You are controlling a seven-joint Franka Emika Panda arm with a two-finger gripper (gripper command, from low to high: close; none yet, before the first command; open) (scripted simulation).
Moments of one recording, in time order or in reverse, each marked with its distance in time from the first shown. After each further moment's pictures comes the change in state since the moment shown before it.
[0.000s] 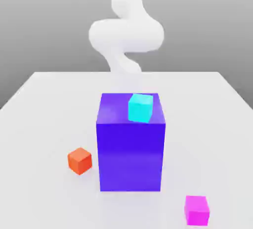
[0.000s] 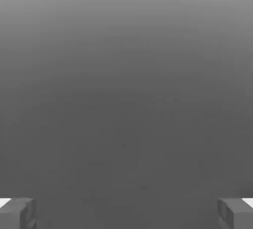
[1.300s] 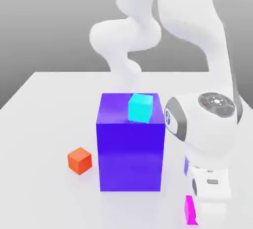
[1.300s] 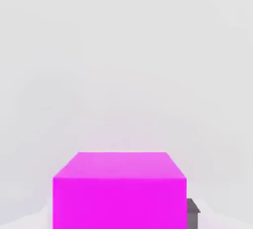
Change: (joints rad) arm 0.350 1.170 -0.019 -0.082 0.060 0.509 -1.129
